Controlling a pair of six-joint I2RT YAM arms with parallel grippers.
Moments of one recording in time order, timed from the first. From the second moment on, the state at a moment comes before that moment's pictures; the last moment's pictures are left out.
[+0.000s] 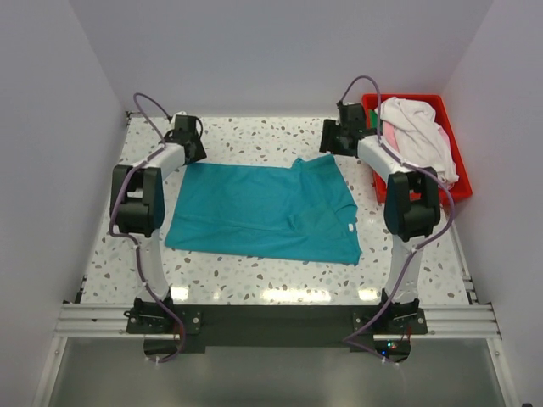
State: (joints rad) left arm -0.09 2.09 1.51 -0.26 -0.26 -0.41; right arm 0.21 2.06 1.65 -0.37 0.01 0.31
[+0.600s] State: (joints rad) left arm -0.09 2.19 1.59 -0.30 -0.33 -0.46; right arm 0.21 2.21 1.73 -0.38 0.04 0.26
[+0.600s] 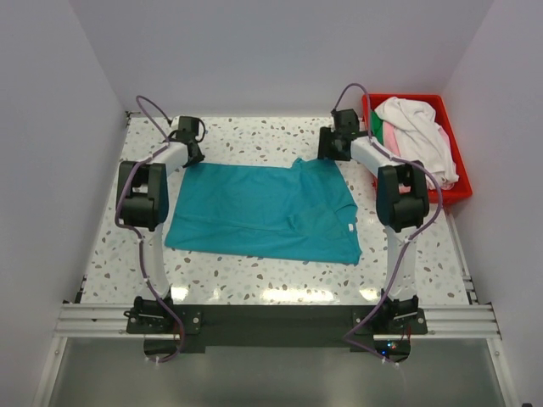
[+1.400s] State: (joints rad) left arm -0.09 2.21 1.61 -0.29 -0.32 -0.47; right arm 0.20 2.24 1.75 -0.38 0.01 0.28
